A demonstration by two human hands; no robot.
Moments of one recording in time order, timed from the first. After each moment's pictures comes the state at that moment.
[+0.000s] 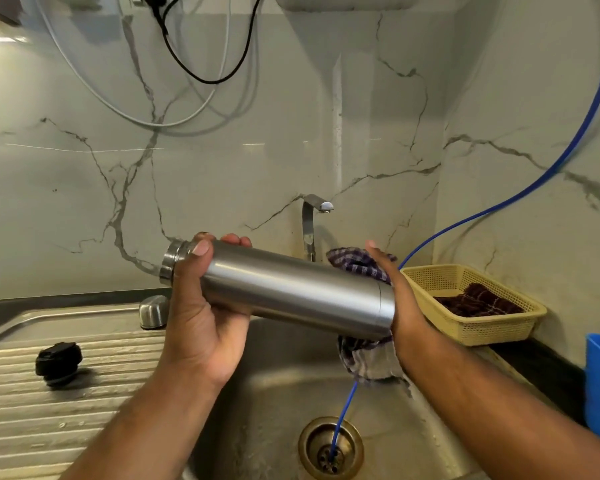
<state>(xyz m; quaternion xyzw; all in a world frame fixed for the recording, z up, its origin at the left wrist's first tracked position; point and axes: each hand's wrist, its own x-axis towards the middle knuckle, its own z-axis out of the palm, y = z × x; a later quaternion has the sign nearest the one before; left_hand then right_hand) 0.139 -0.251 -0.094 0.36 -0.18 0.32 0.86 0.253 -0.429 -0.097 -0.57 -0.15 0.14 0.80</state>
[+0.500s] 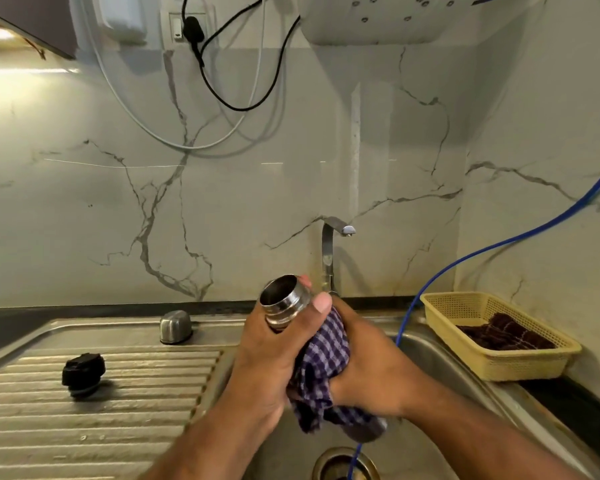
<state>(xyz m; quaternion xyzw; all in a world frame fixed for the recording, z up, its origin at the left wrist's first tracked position) 0.140 -0.277 -0.107 0.61 -0.07 0.28 0.74 0.233 -0.406 -0.110 -0.74 -0.51 0.01 0.45</state>
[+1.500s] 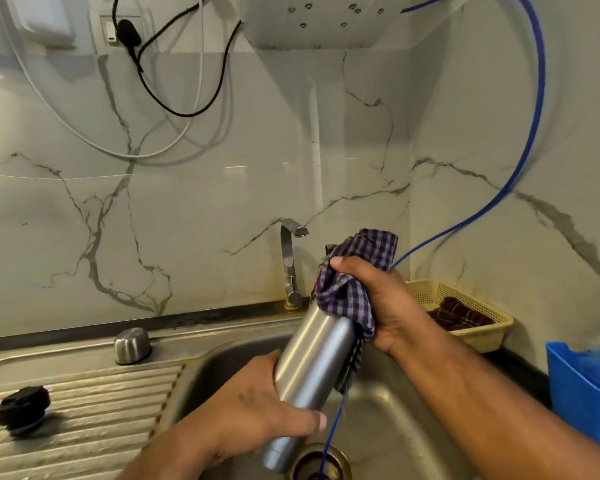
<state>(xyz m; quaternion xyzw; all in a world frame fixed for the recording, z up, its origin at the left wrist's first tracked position) 0.146 -0.283 -0.120 0.92 0.08 0.01 0.39 0.267 -0.441 -0.076 -0.47 -0.17 0.11 0.86</state>
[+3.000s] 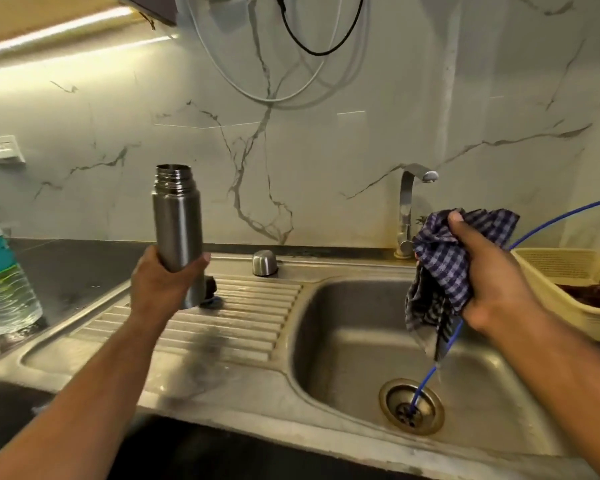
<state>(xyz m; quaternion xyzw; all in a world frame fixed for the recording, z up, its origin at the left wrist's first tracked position) 0.021 -0.067 -0.132 0.72 0.38 0.49 0.32 0.246 -0.412 -0.100 -0.45 -0.13 0.17 0.87</state>
